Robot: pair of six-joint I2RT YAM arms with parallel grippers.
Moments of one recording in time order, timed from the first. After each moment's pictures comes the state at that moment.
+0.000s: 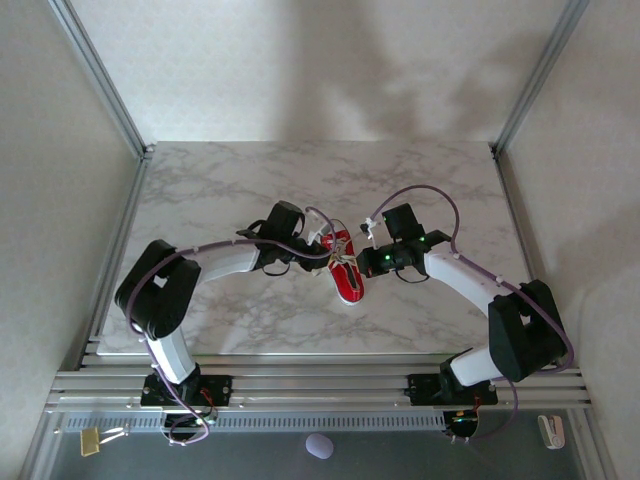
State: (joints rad) left arm -0.58 1.76 1.02 -0.06 0.52 -0.13; right arm 0.49 1.44 0.90 -0.50 -0.41 0.17
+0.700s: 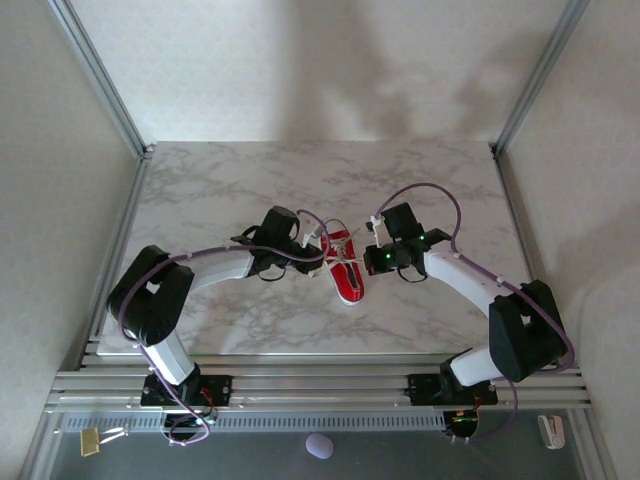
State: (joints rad) left arm -0.57 1.71 0.94 -0.02 0.44 -0.22; right arm 0.49 1.44 0.92 -0.54 -0.23 0.21
